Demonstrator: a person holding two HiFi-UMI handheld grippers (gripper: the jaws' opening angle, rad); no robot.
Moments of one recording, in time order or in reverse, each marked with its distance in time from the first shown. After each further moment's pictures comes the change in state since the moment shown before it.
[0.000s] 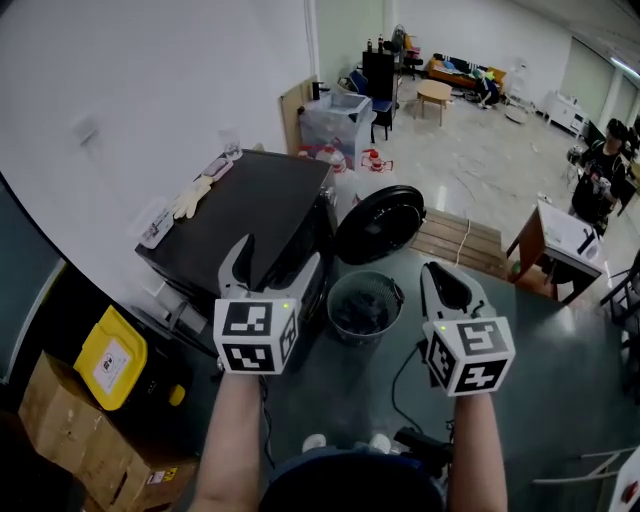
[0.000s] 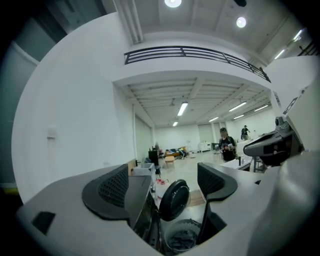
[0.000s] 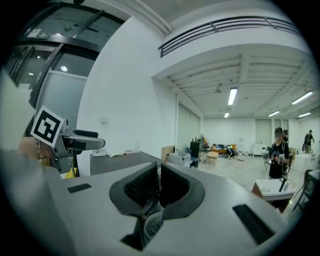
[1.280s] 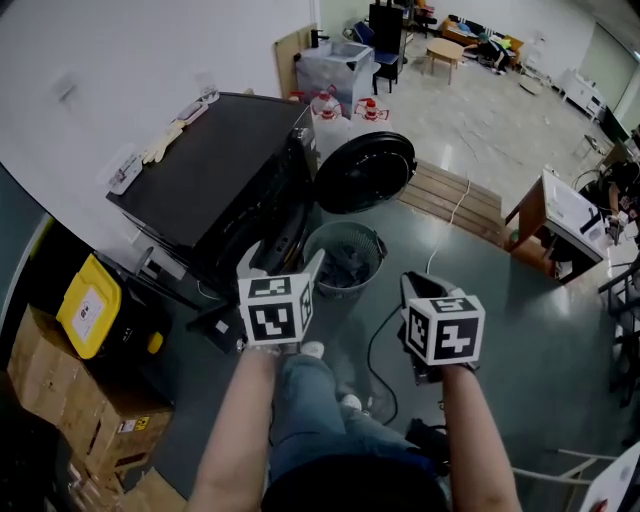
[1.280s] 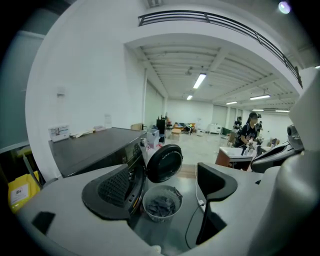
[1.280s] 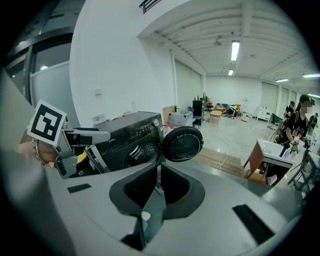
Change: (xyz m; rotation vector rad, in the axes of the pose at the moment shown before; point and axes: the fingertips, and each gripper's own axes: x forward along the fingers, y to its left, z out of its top) left arm 0.036 -0.119 -0.151 -0.204 0.362 0.097; right arm -0.011 -0.063 -0.177 0.121 0.459 0.100
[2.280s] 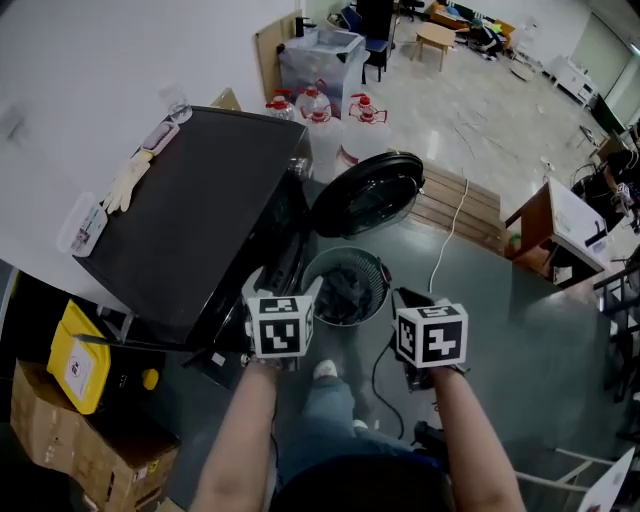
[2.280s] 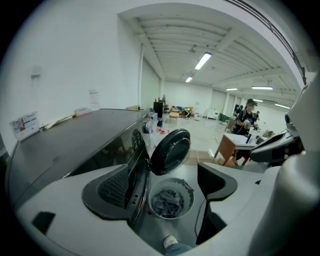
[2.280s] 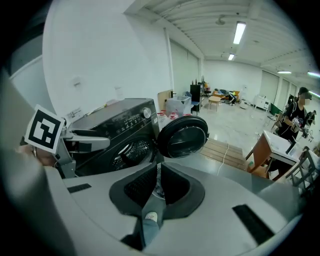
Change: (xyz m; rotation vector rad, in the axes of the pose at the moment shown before) left arm 0.193 0.085 -0.012 0.018 0.218 -0.065; right arm 0.194 -0.020 0.057 0.058 0.179 -0.032
